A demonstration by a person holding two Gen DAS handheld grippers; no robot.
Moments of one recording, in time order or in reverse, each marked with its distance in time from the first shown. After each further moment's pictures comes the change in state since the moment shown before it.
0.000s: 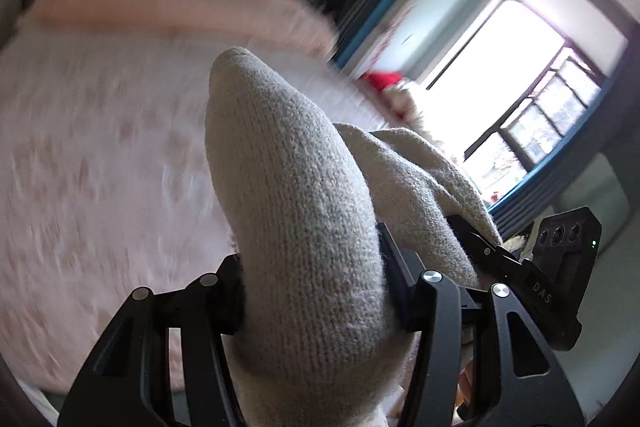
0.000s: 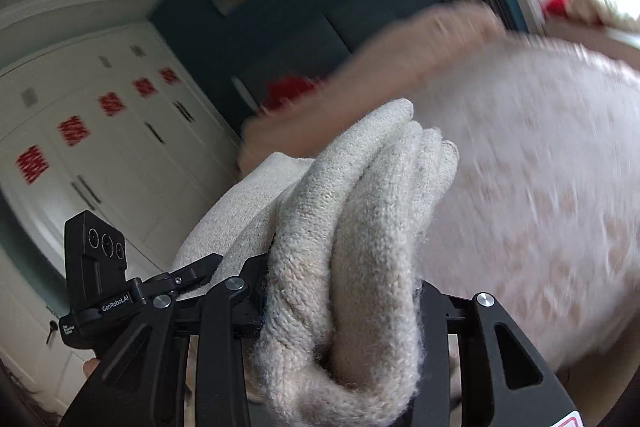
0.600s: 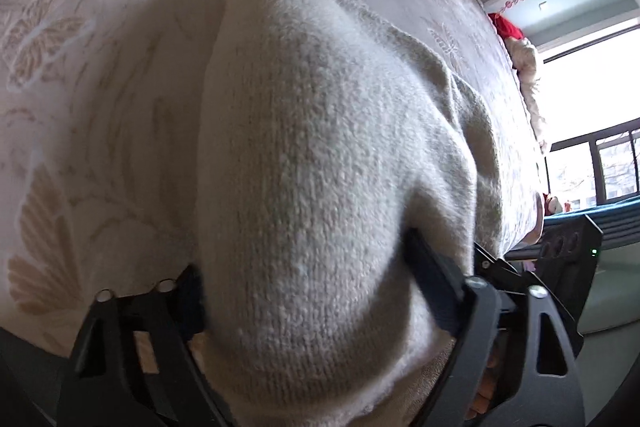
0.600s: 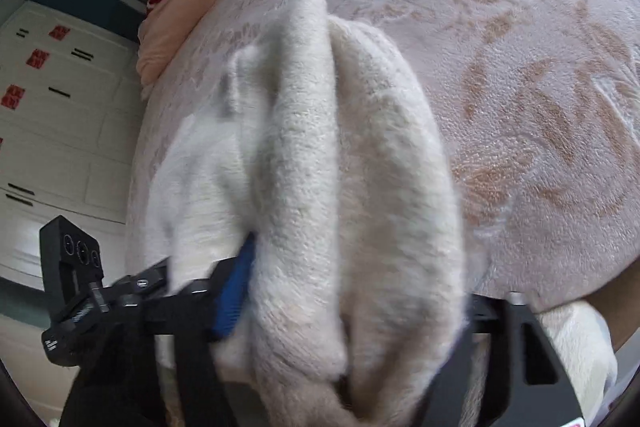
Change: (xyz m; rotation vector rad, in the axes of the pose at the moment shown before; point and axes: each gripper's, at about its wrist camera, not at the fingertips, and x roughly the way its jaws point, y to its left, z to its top) left arm 0.191 0.149 -0.125 -0.386 0.401 0.259; right arm 0.174 -0.180 -0.161 0.341 0.539 -0.185
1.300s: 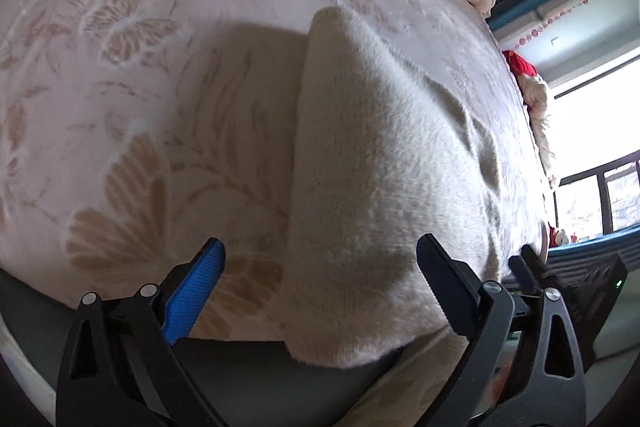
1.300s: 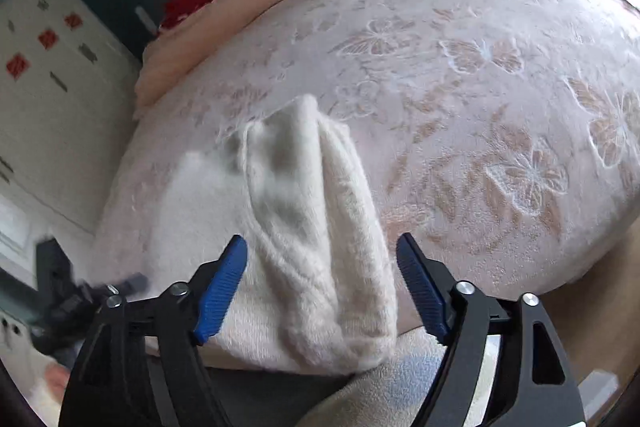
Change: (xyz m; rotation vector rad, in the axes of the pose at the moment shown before) left arm -0.039 0.034 -0.030 -0.067 -0.119 0.044; right arm -0.081 -0.002 -0.018 -0.145 -0.215 -0.132
